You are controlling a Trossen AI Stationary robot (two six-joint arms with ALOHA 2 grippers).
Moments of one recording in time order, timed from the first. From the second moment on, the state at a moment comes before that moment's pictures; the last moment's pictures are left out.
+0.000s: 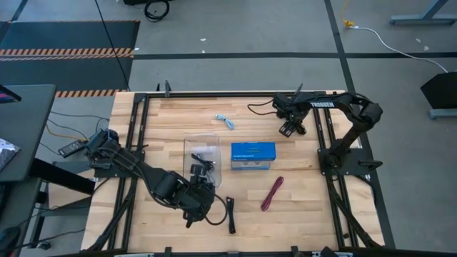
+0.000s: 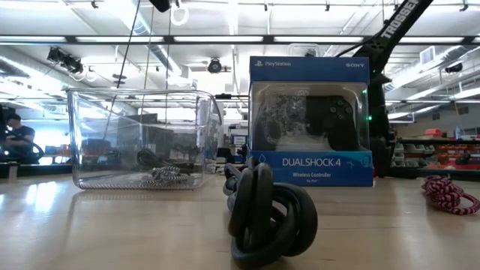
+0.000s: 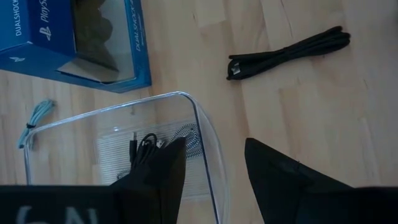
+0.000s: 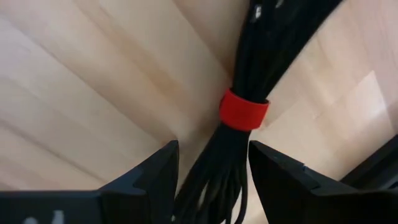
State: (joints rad) left arm -0.56 1.75 1.63 -1.10 -0.41 -0.28; right arm -0.73 1.62 0.84 -0.81 0.24 0.03
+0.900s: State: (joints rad) left arm -0.53 1.71 1.63 -1.18 -0.52 -0.27; right arm -0.70 1.47 1.10 -0.96 0.28 -0.03
